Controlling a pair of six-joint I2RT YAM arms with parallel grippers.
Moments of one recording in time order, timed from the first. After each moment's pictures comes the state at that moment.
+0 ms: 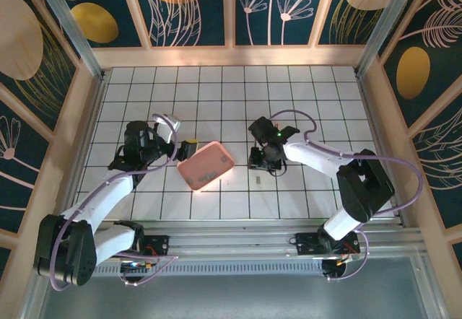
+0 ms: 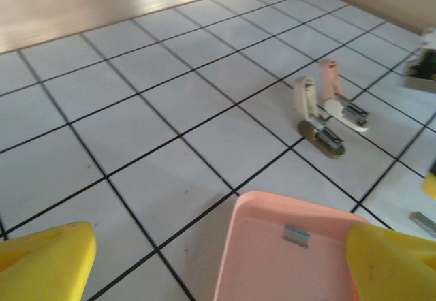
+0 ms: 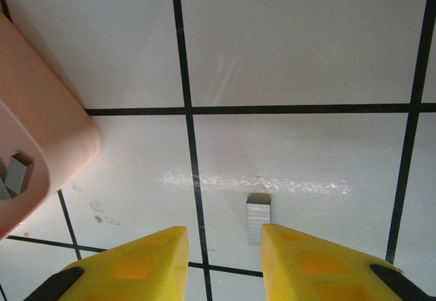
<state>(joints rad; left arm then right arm) -0.24 1.11 0.57 0.11 0.53 0.11 0.69 1.59 1.04 -0.74 -0.11 0.74</state>
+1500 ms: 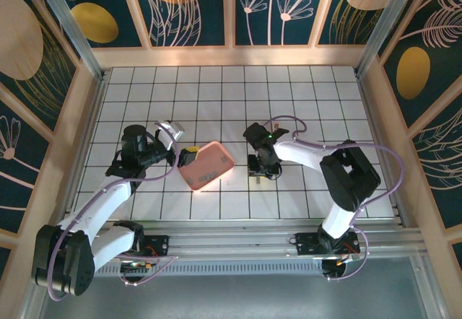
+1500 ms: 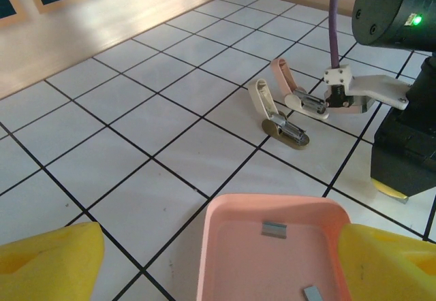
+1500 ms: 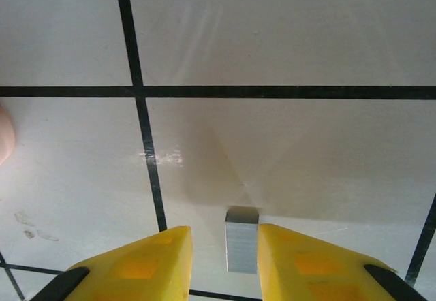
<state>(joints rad) -0.24 1.05 0.53 0.11 0.62 0.25 0.71 1.72 1.05 -0.75 -0.12 0.70</state>
